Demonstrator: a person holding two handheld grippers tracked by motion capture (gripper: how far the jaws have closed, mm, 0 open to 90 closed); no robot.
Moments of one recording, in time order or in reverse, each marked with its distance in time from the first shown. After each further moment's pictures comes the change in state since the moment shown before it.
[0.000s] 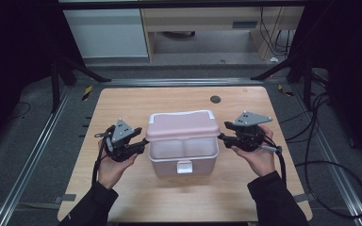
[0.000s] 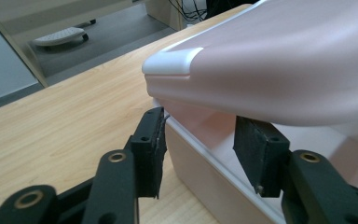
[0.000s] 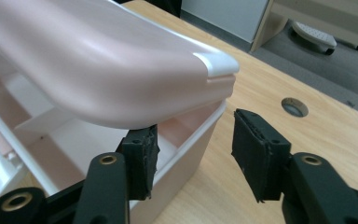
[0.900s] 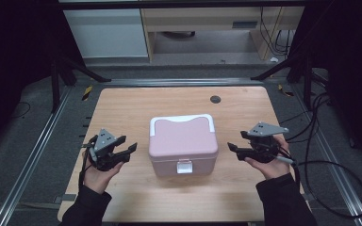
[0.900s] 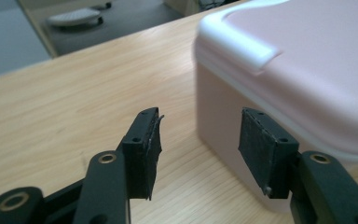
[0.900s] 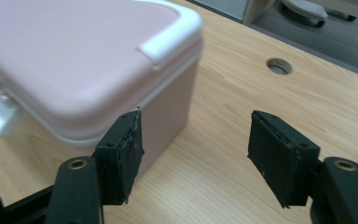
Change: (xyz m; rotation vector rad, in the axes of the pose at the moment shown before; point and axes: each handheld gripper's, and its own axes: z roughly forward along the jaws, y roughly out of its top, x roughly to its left) left arm 0.029 -0.041 -0.021 0.043 0.061 -0.107; right arm -0.013 -0.035 -0.029 0.056 -0.046 0.065
